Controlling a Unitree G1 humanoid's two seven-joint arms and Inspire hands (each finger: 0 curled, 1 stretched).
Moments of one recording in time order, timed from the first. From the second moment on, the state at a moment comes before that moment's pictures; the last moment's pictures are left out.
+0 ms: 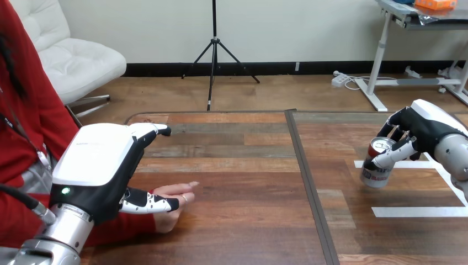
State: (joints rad) left arm 0.14 0.43 0.08 -0.29 0.89 -0.21 -0.12; right arm -0.86 -0.61 0.27 1.34 -0.50 -0.25 0.07
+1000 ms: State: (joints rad) left arm 0.11 0.47 0.01 -0.26 0.87 -0.06 -0.27; right arm -0.86 -0.61 0.27 1.34 -0.51 -0.25 0.07
